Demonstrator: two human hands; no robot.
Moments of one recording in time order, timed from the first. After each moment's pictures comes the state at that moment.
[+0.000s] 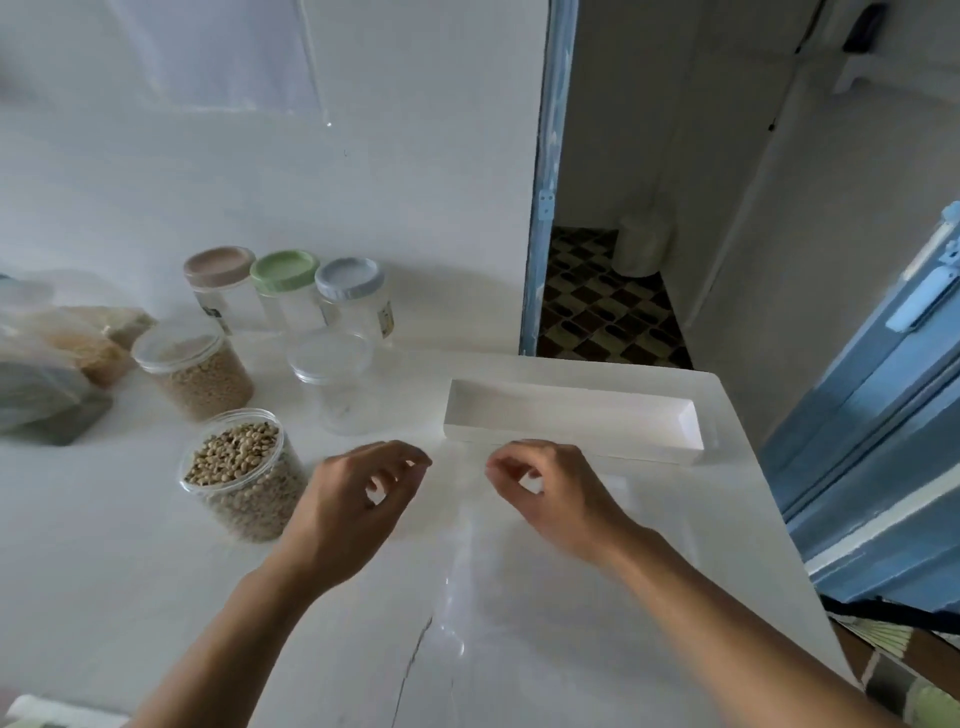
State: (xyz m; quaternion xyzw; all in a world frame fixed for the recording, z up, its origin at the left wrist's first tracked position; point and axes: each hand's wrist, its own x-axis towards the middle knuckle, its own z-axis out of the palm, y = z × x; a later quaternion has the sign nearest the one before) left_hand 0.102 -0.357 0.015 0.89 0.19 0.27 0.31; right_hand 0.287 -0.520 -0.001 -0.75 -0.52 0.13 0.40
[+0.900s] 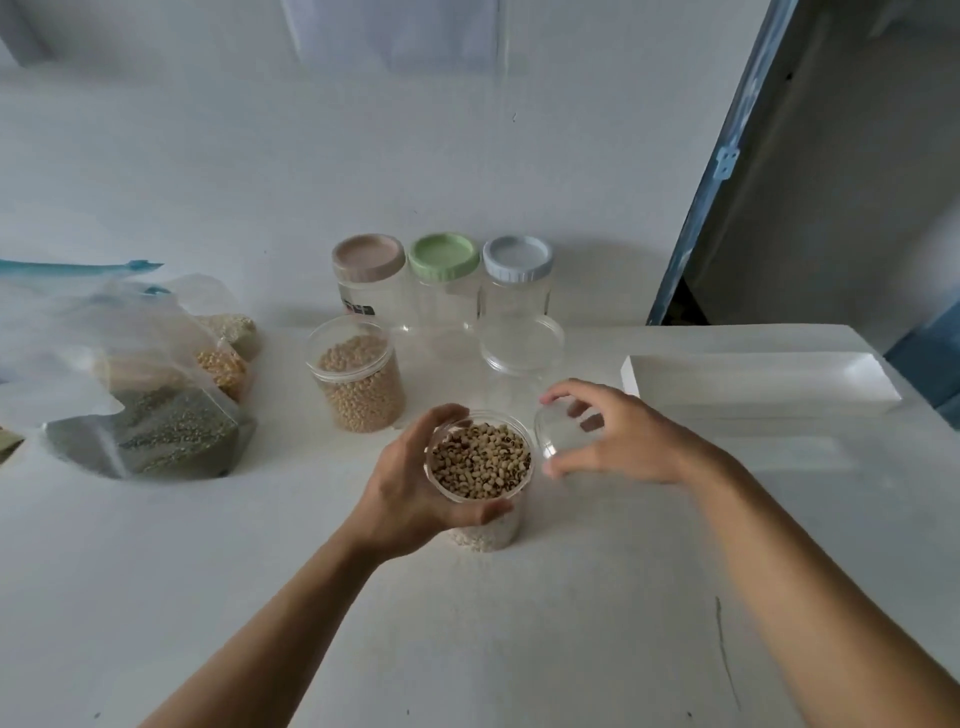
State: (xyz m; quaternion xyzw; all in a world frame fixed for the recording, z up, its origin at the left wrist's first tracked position) left_hand -0.007 -0.142 -0.015 0.86 0.11 0.17 0.46; right_hand 0.165 -0.337 0.048 -0.85 -0.35 0.28 0.30
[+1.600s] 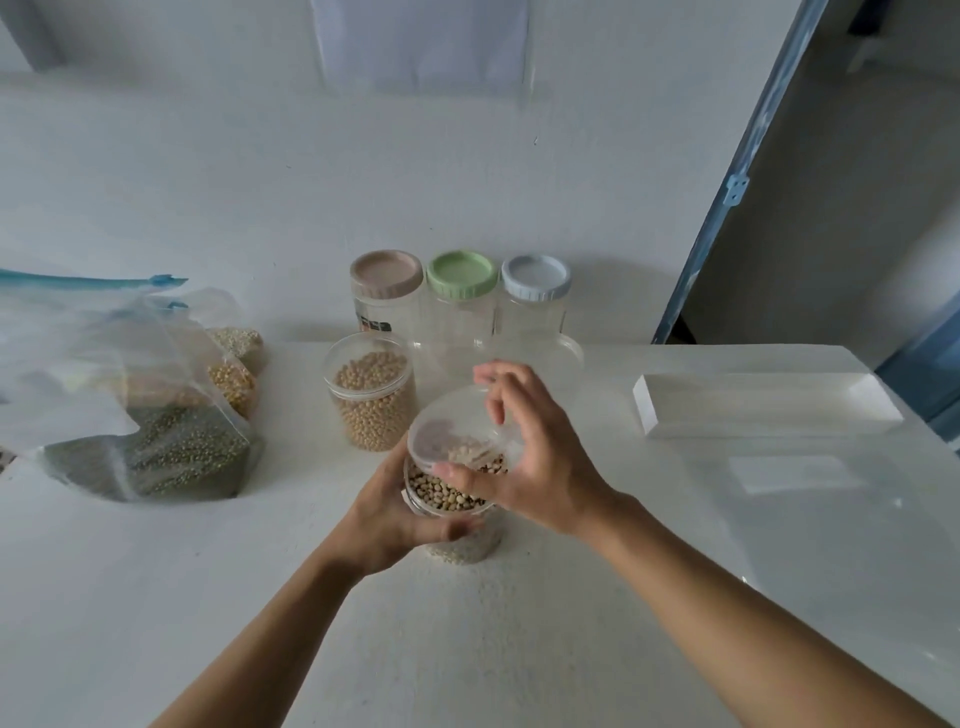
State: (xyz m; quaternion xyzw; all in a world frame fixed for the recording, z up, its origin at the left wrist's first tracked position) left_hand -0.021 -0.096 -0.032 0.79 0.07 0.13 0.60; right_hand 0.104 -0.254 0.025 -0.71 -0.52 -0.02 0.47
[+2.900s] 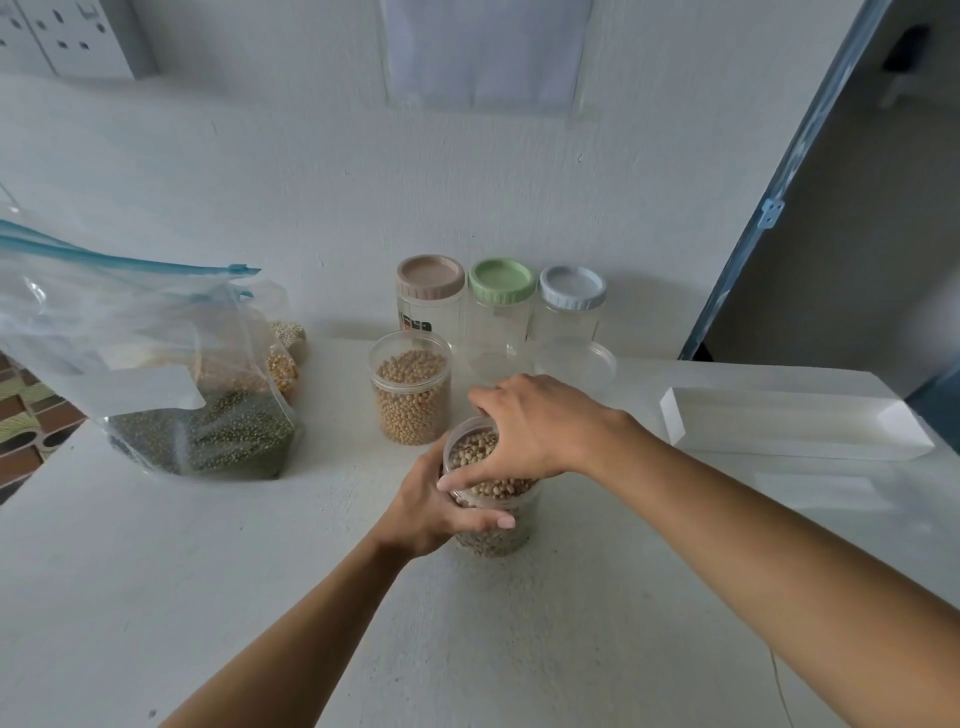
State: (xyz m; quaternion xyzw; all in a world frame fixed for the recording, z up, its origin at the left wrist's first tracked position) left_hand -0.018 -0.099 -0.038 0.72 0.07 0.18 0.66; right_hand 0.101 -0.208 0.082 -0.83 -0.56 0.08 -0.02
